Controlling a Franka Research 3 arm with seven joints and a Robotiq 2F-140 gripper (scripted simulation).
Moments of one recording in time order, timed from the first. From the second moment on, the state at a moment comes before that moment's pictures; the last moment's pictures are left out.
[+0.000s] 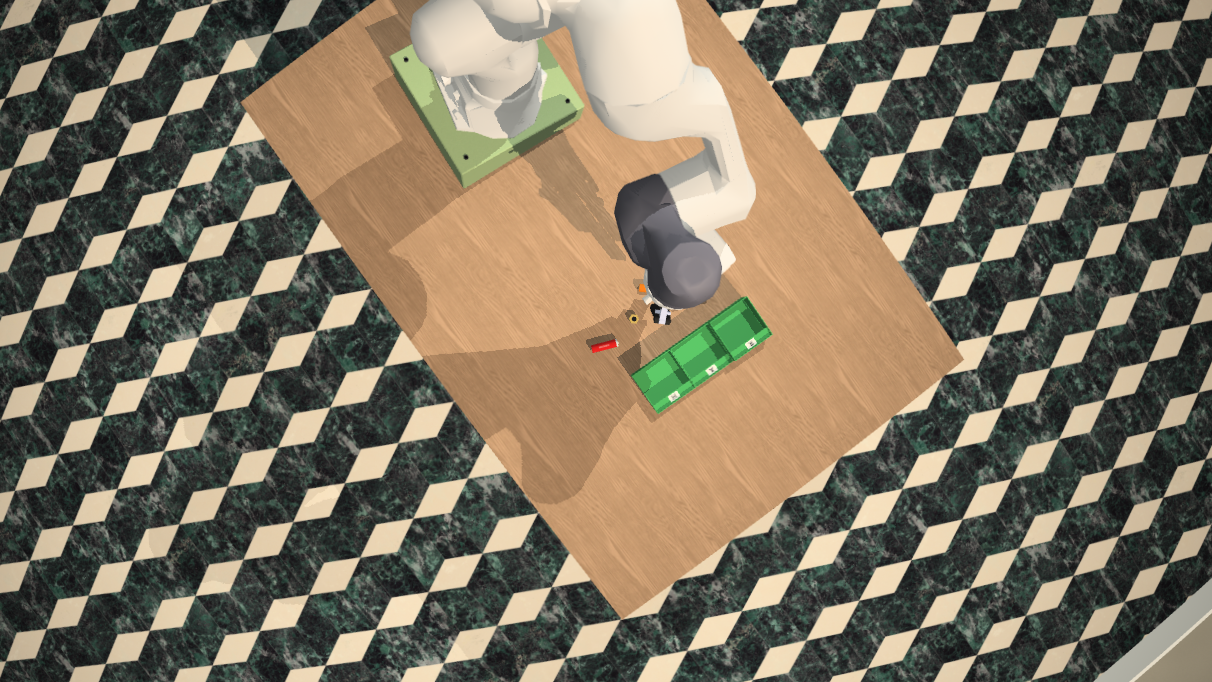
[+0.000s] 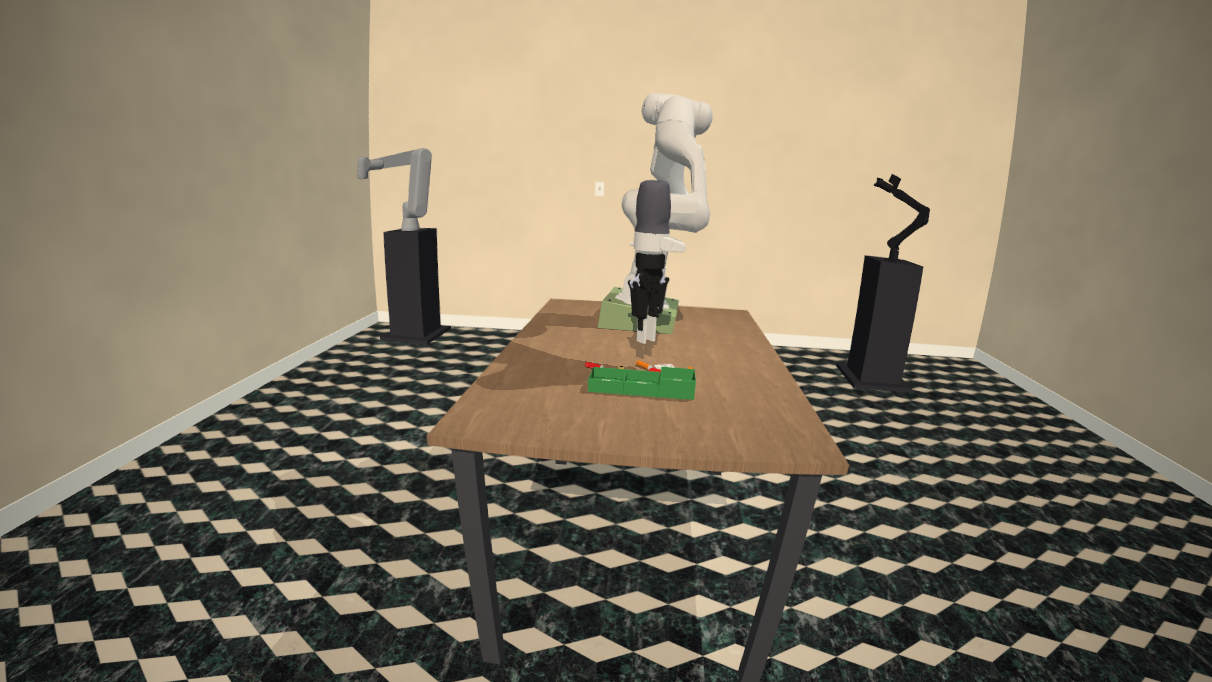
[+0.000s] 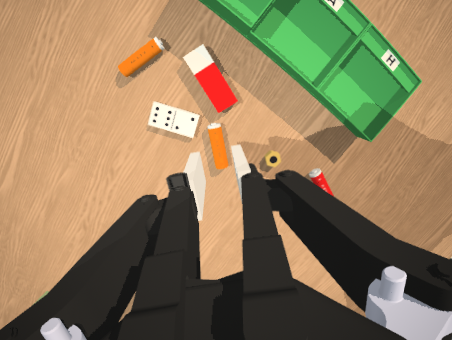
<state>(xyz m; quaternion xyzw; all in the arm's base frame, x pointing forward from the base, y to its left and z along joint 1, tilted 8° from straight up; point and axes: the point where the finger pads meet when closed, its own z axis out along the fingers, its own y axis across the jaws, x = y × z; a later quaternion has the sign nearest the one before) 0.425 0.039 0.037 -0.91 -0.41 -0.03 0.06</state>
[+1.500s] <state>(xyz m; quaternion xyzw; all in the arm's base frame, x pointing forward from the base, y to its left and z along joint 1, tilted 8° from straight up) 0.428 0.047 -0.027 -0.91 -0.41 -0.02 0.06</state>
